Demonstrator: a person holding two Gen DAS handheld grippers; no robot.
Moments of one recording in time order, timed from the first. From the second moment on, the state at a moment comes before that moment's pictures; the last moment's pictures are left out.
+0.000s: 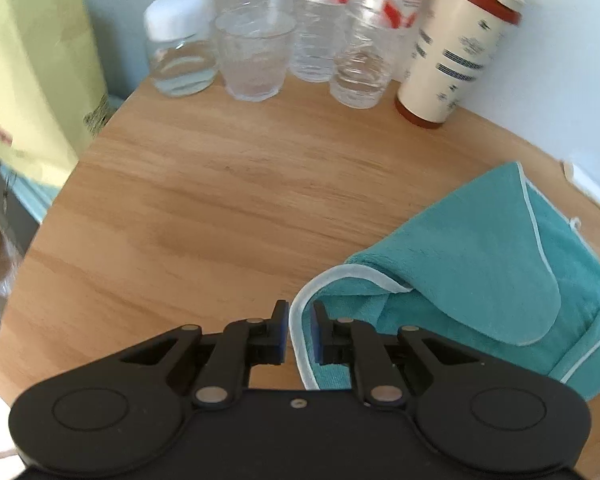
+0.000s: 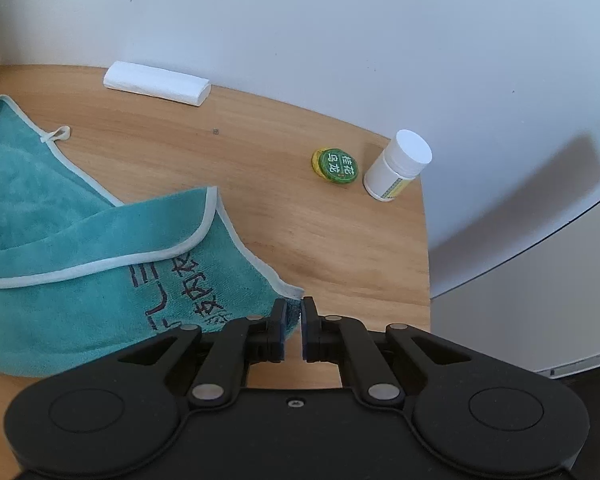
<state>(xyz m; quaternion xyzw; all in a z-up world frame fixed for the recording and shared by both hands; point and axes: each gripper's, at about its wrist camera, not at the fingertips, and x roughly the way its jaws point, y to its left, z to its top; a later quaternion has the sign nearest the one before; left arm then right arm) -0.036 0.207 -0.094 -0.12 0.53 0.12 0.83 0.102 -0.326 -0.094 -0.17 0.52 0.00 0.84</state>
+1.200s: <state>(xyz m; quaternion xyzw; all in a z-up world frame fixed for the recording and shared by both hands) 0.038 0.007 -0.135 0.25 0.50 -0.23 0.80 0.154 -0.292 -0.132 0.08 0.58 -0.03 0.81</state>
